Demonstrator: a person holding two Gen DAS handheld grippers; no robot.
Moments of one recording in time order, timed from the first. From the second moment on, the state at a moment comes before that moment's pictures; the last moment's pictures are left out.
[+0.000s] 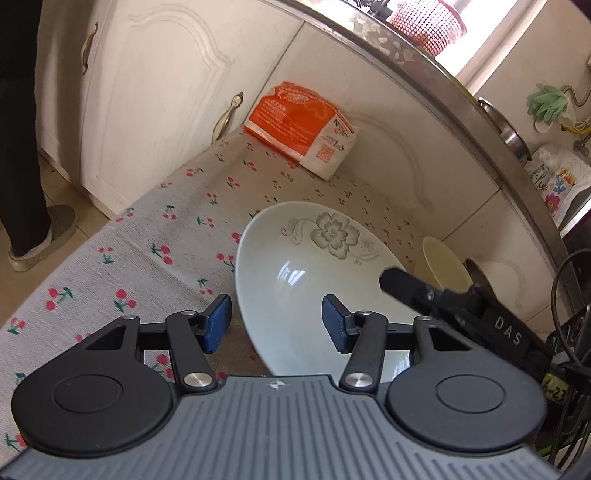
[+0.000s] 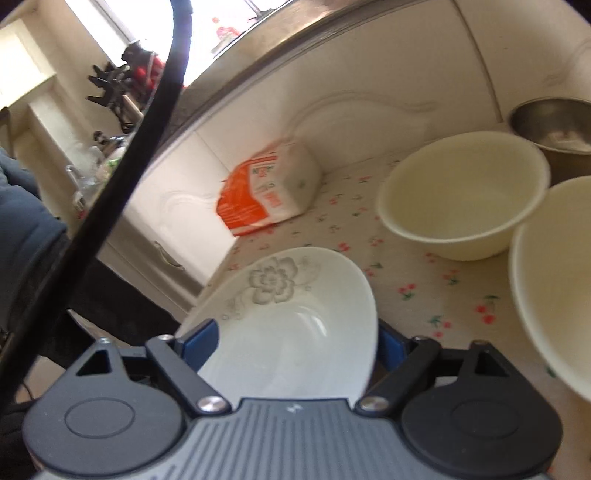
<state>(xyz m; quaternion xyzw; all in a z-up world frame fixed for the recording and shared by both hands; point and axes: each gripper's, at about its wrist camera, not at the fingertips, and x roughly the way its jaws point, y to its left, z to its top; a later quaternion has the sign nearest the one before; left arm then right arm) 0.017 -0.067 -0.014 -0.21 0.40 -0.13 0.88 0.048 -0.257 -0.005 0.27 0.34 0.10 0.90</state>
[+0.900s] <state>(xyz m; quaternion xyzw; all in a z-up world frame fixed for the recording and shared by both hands) 0.002 -0.055 -0.005 -0.25 0.34 -0.12 0.90 0.025 -0.232 0.005 0.18 0.29 0.09 0.93</state>
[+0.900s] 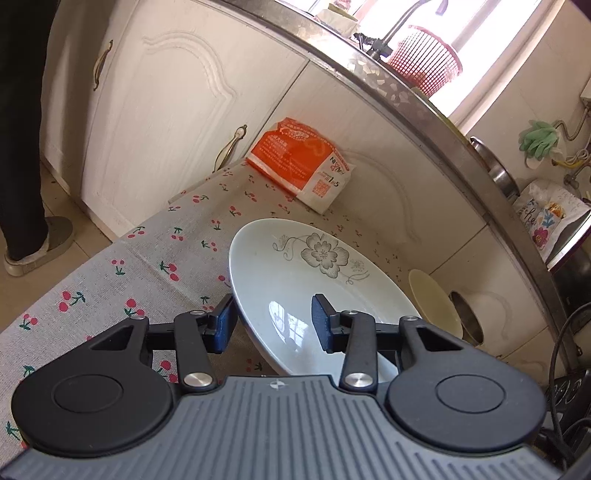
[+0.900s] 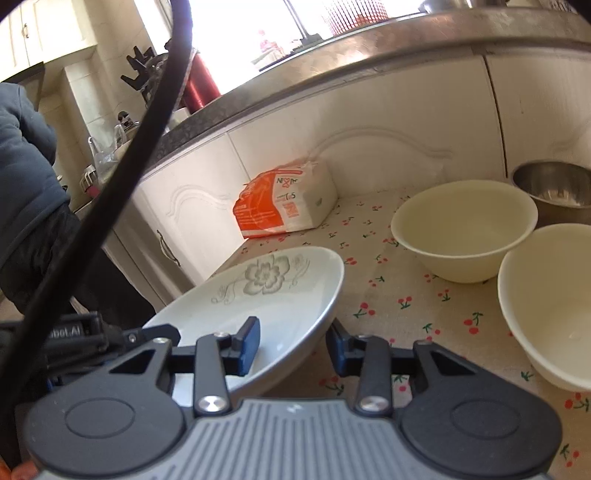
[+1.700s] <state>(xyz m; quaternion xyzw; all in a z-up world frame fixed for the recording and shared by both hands) -0.040 -0.054 0.029 -0.27 0.29 -0.18 0.90 -0.041 -0.231 0.037 0.18 0.23 0.08 0.95</state>
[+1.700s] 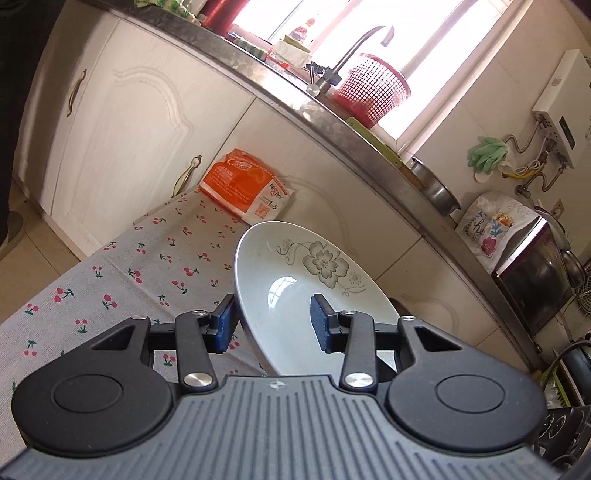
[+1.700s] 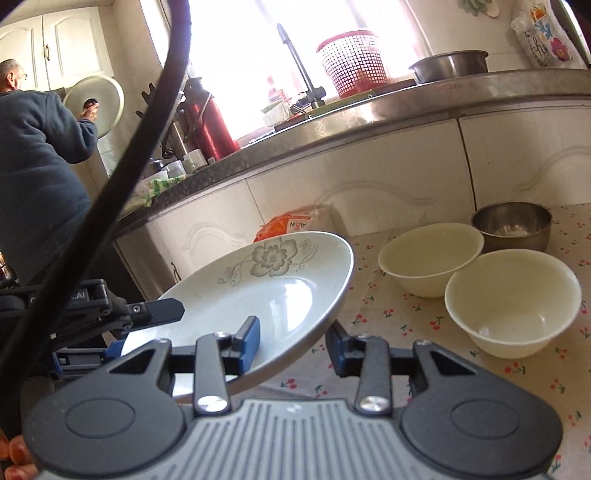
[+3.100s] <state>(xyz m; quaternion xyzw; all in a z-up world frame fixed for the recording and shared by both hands) -0.112 -0.027 0.009 -0.17 0.32 -0.11 0.93 -0.157 -0.178 0.029 0.19 0.27 0.13 0.94</state>
